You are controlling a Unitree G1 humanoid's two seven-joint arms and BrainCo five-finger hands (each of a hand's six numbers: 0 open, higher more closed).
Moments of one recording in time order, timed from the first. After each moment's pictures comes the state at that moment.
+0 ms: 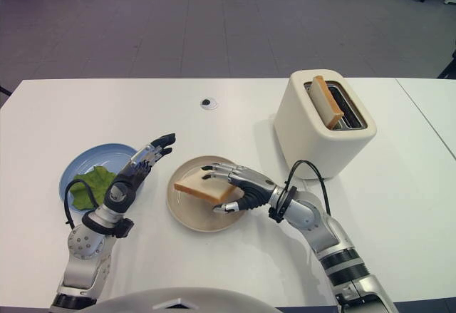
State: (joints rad) left arm 0.24 0.25 -0.11 -0.23 -0.14 -0.51 -0.39; right arm -0.08 -0.53 0.30 0.07 -0.35 -0.65 0.41
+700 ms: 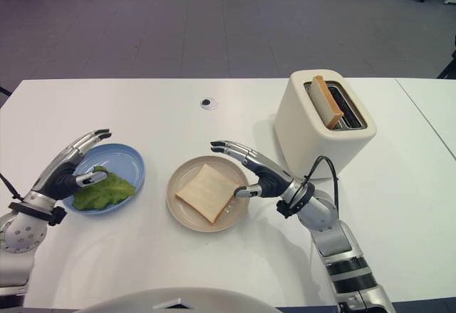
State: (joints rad) left arm 0.29 0.62 0.26 -0.21 0.47 -0.34 -0.18; right arm -0.02 -0.51 0.19 -0.08 -0.14 -0.59 0.40
